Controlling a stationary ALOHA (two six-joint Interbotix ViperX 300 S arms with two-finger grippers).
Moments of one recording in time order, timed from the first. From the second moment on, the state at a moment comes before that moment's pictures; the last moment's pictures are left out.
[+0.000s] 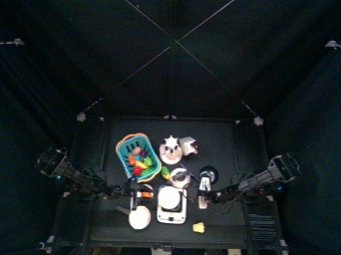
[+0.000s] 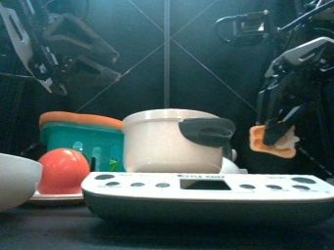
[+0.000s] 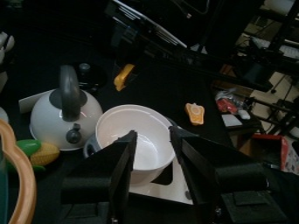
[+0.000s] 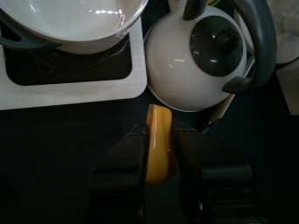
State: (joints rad) left arm -0.48 -0.18 1.05 -0.69 -0.82 0.18; right arm 0.38 -0.17 0.78 -0.78 0.67 1.00
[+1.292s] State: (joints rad) left arm -0.31 0.19 0.70 -0.56 -0.81 0.26; right arm 0.37 -0.16 0.66 -0.98 0.50 1.00
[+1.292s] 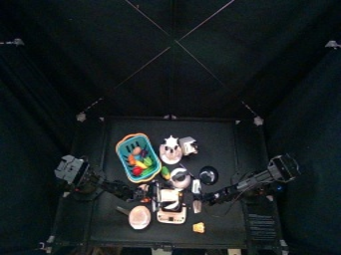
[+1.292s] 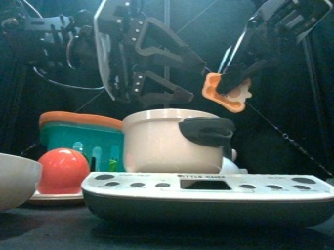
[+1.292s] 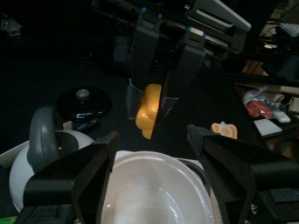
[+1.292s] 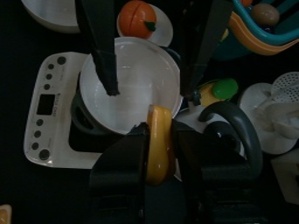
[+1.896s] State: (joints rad) left arm -0.30 0.22 0.66 -0.56 -0.81 0.26; right arm 0.37 -0.16 0.66 -0.98 0.50 1.00
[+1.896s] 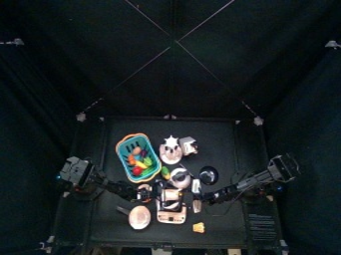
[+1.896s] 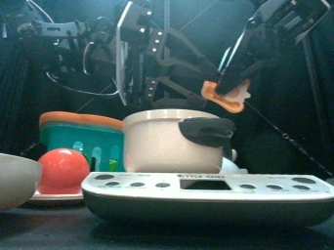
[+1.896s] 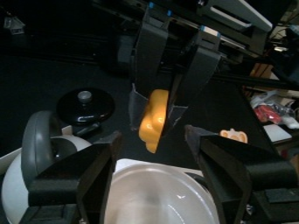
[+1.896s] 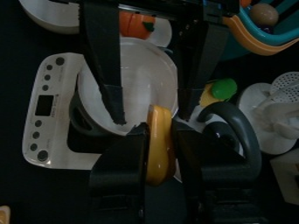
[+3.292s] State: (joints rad) left arm -0.29 0.22 0.67 -0.58 -0.81 0.25; right arm 0.36 -0.20 0.69 -0.91 0.49 0.99
